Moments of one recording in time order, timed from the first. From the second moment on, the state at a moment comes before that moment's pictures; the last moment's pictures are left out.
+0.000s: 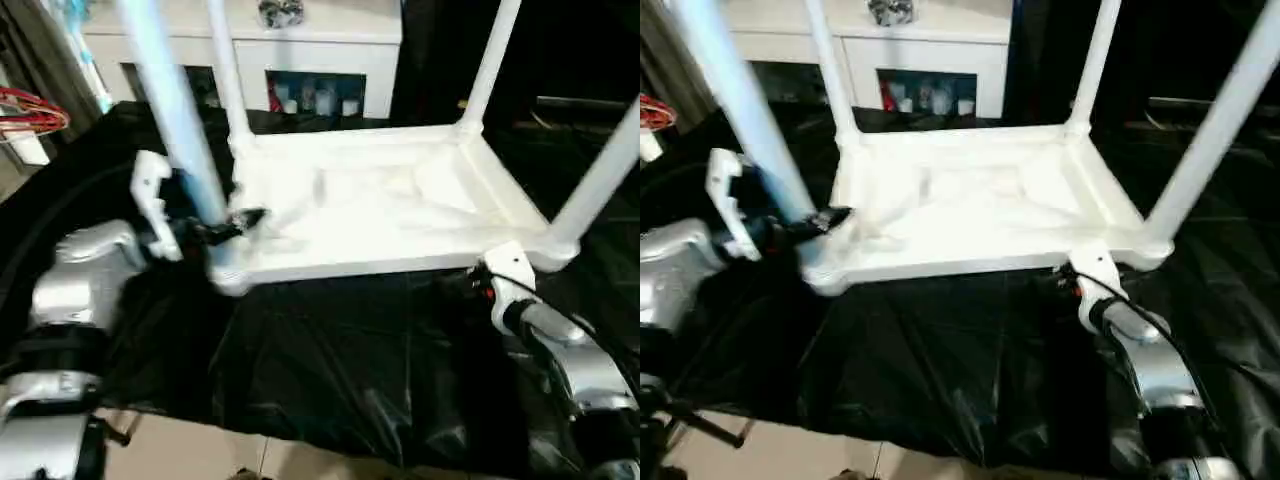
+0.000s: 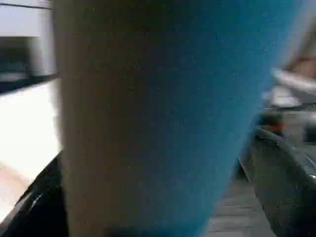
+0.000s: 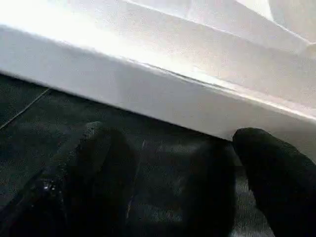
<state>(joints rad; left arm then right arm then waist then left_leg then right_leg) -0.56 0.48 0.08 0.44 -0.48 0.33 -1.20 -0.32 -0.40 0.01 0.41 0.07 0.29 0.35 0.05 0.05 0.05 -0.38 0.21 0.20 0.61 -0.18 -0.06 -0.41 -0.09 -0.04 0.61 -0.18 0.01</state>
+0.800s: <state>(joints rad) -0.36 0.48 0.01 -0.06 -0.83 0.75 -1.33 -0.38 -0.30 0.12 0.50 0.07 0.14 0.62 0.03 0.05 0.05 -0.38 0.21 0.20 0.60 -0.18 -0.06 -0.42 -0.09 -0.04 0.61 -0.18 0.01</state>
